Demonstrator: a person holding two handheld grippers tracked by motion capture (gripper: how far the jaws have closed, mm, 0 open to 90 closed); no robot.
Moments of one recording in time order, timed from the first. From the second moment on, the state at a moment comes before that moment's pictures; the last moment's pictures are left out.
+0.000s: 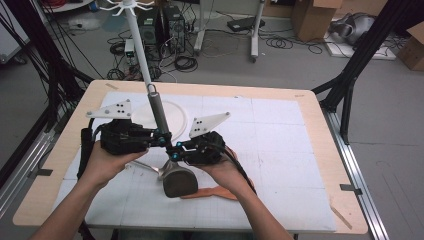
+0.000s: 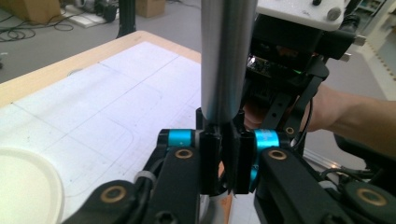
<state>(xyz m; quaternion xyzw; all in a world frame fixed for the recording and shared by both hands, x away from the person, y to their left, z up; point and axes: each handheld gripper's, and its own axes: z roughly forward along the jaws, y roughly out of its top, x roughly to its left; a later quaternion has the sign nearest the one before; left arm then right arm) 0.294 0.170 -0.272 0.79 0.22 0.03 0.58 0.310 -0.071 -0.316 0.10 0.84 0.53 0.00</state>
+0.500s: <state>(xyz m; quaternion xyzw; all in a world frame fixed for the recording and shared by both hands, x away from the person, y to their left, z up) 0.294 0.178 -0.262 0.77 0.22 0.02 0.60 0.309 -0.089 -0.311 0.10 0.83 0.55 0.00</state>
